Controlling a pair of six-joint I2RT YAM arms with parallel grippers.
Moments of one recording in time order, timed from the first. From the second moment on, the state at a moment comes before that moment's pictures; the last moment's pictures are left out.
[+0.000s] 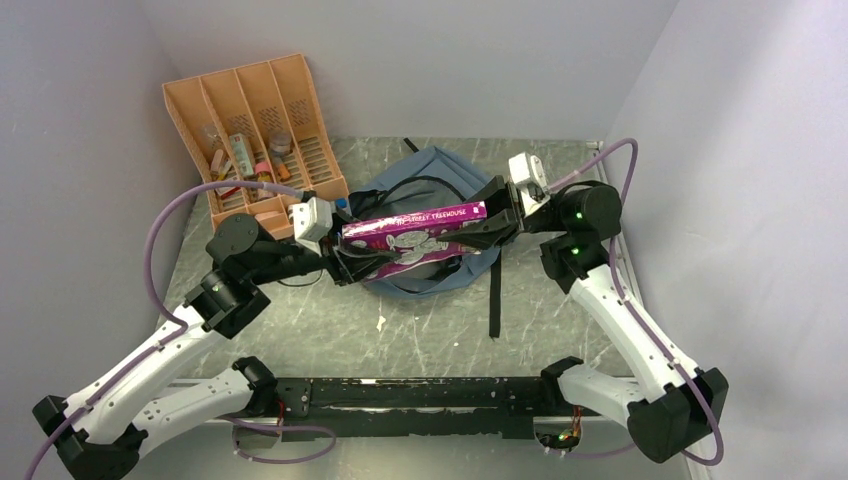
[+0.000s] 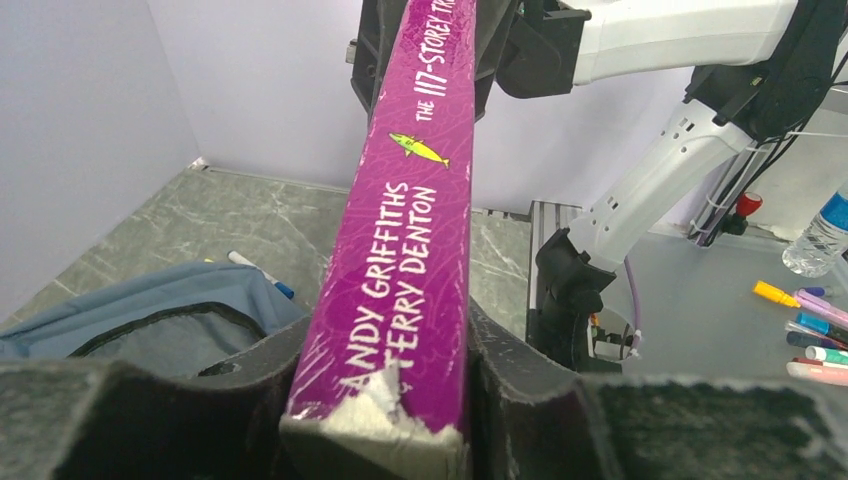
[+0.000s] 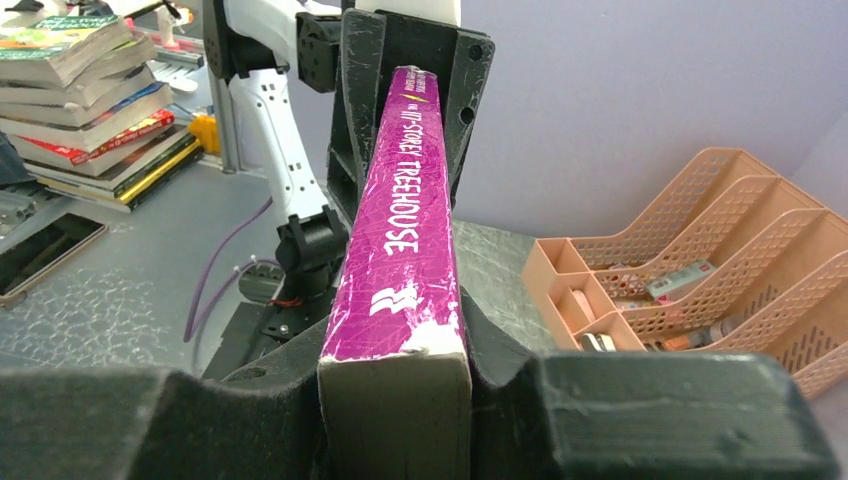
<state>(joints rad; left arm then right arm) -0.76 0.83 0.91 0.11 0.60 -0.15 0.43 1.07 1.01 0.67 -1.26 0.37</state>
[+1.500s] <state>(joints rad) -0.75 0.85 0.90 -0.09 0.43 -0.08 0.43 0.96 1.01 0.42 -0.96 0.10</state>
